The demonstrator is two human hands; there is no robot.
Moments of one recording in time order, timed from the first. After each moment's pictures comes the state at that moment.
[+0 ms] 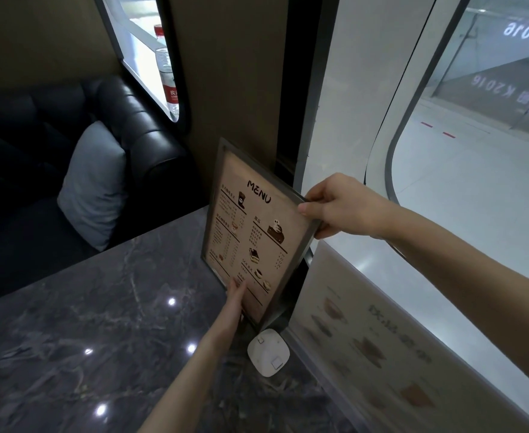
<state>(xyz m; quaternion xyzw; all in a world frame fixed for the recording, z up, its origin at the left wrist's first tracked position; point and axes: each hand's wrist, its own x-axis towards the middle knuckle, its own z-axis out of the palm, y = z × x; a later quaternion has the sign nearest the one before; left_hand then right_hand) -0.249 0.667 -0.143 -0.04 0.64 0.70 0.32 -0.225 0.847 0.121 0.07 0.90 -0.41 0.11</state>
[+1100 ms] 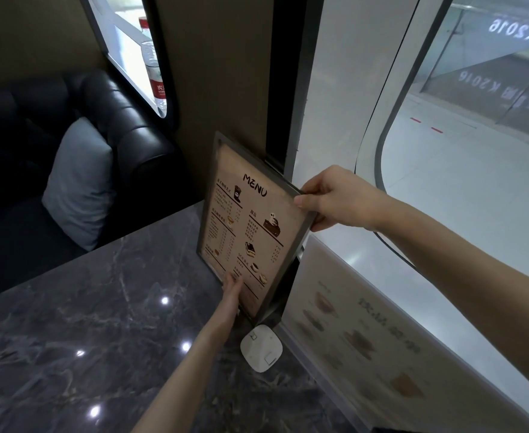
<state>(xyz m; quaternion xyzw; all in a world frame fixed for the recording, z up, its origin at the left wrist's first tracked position) -0.249 0.677 -0.131 -0.05 0.67 0.66 0.32 -0.224 0.853 0.122 0.09 0.90 -0.41 0.10</state>
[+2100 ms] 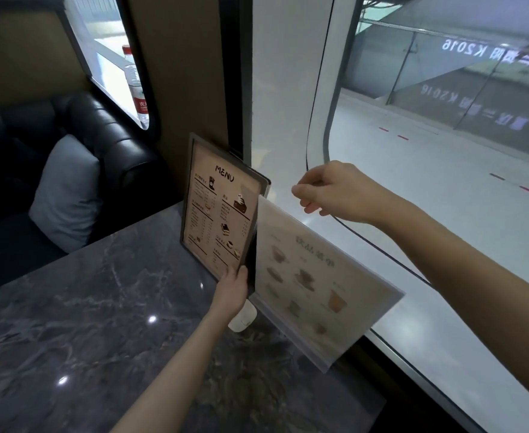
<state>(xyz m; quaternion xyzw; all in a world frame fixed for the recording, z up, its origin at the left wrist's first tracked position) -0.171 0.701 -0.067 0.08 0.86 0.45 0.24 -0.109 0.853 0.160 0.11 0.94 -0.32 -0.01</state>
